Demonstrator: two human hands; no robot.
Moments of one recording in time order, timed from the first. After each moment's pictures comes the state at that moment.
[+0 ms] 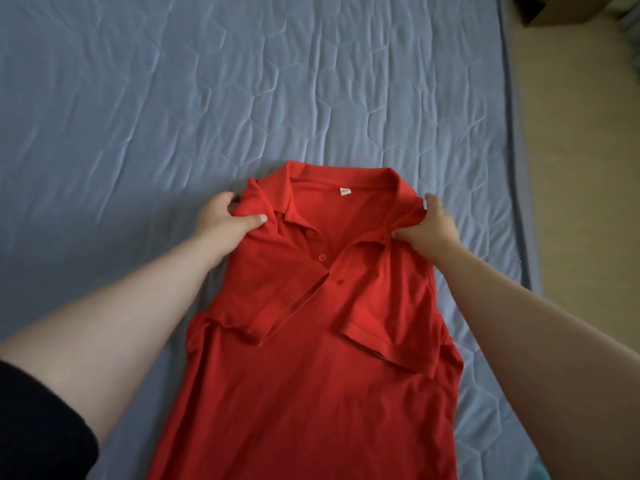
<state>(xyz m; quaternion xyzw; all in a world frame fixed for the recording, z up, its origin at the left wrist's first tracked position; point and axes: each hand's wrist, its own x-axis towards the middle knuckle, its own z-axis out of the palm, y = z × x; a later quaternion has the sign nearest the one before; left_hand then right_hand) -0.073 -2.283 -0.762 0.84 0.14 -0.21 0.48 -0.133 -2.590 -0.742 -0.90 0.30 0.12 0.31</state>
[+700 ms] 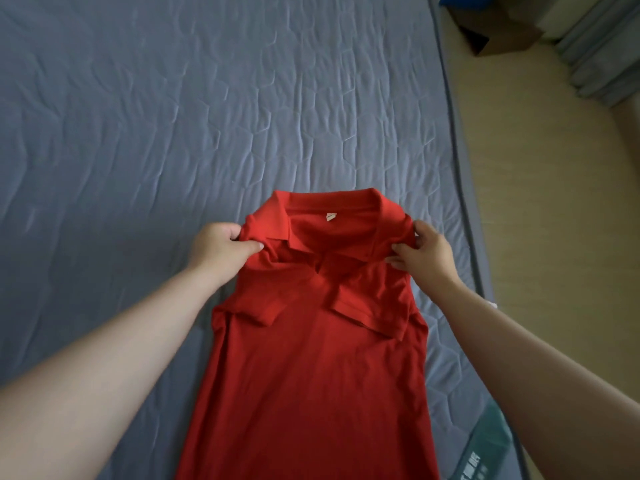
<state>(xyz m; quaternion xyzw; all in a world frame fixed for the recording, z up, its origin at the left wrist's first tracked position) -0.132 -2.274 -0.650 0.86 0.09 -0.22 0.44 -0.216 -2.562 -0.641 -0.78 0.34 0.04 0.52</state>
